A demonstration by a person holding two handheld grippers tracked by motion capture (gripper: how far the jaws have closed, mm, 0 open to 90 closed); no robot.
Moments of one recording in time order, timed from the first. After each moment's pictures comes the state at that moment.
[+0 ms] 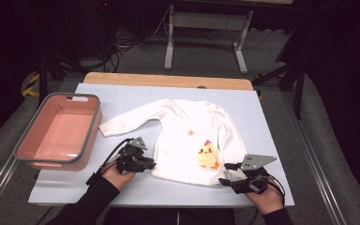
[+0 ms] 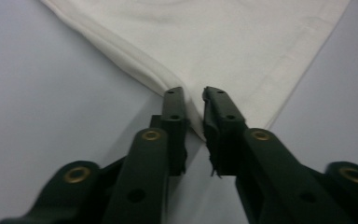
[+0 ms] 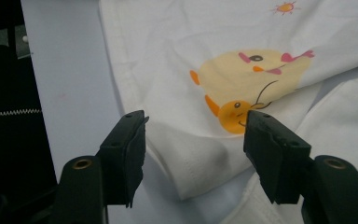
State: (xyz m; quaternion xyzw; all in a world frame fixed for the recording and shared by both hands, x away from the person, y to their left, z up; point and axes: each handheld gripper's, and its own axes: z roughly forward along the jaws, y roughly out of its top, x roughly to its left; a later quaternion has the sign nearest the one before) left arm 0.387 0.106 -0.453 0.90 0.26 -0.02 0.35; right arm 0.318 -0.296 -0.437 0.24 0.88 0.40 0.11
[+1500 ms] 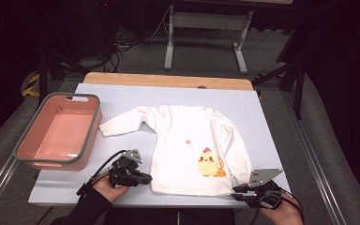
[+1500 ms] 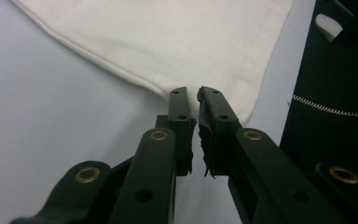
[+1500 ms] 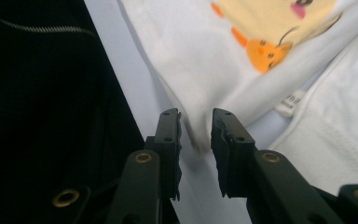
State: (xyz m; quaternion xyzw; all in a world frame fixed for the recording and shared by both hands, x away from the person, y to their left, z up) left arm 0.350 0.120 -0.445 0.90 0.24 -0.07 0.35; right arm 0.278 -0.317 -0.428 0.23 0.91 0.33 0.07
